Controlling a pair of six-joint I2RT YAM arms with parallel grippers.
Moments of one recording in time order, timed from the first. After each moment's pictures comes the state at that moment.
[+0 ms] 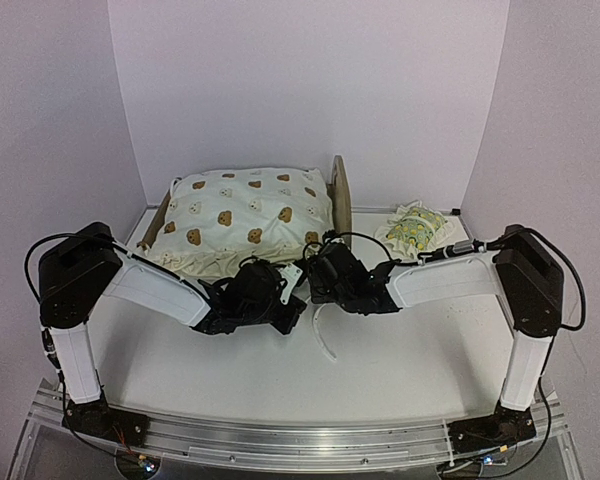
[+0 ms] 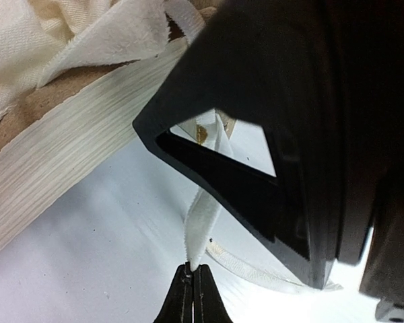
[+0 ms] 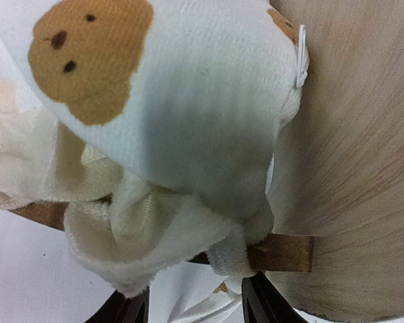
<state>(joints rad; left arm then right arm) -1.01 1.88 0.97 0.34 -0.07 -0.17 0.95 1.91 1.20 -0.06 0.56 0.57</state>
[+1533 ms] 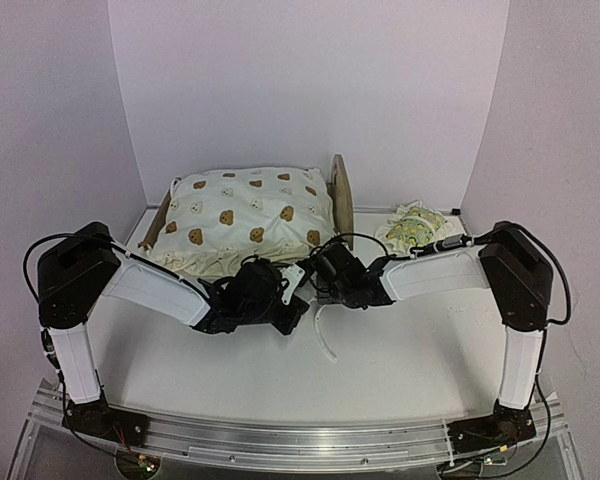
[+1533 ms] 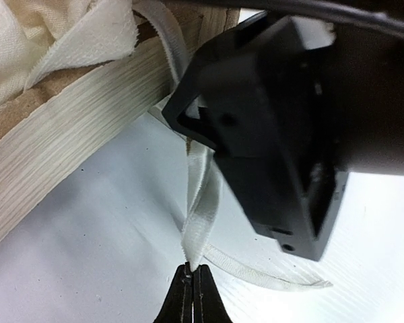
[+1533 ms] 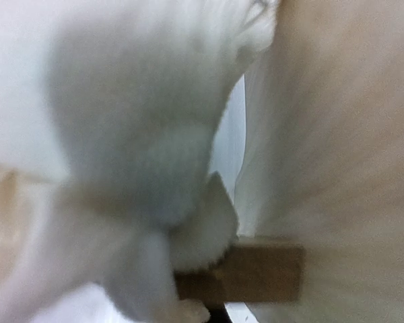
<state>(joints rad) -1.01 1.88 0.98 0.33 -0.05 -0.15 0.91 1.98 1.26 -0.18 0.54 0.62</state>
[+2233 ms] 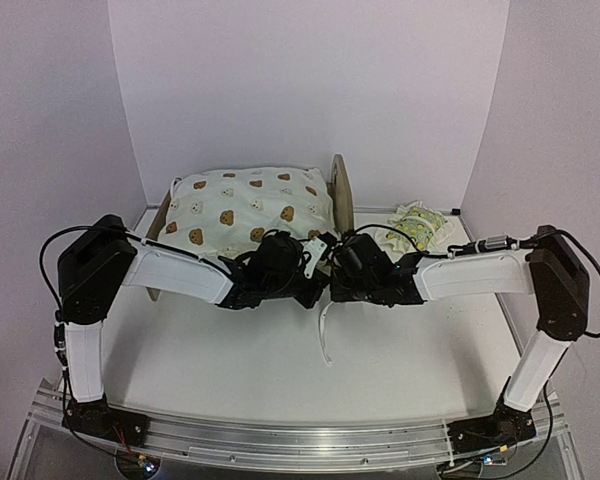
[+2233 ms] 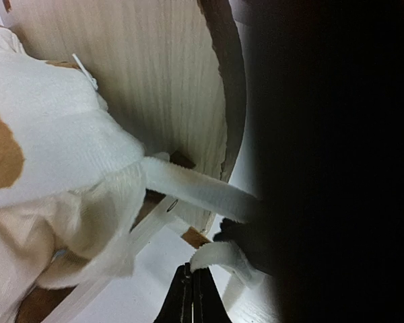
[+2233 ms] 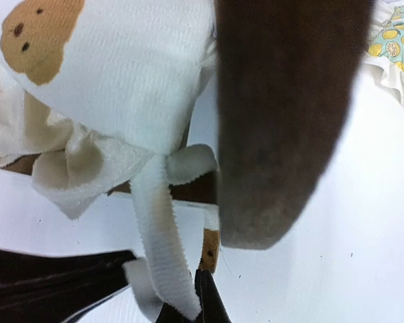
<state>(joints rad) -0.98 2.01 1.28 0.24 -0.02 -0.09 0.90 1.76 1.11 -0.17 0.40 0.60</state>
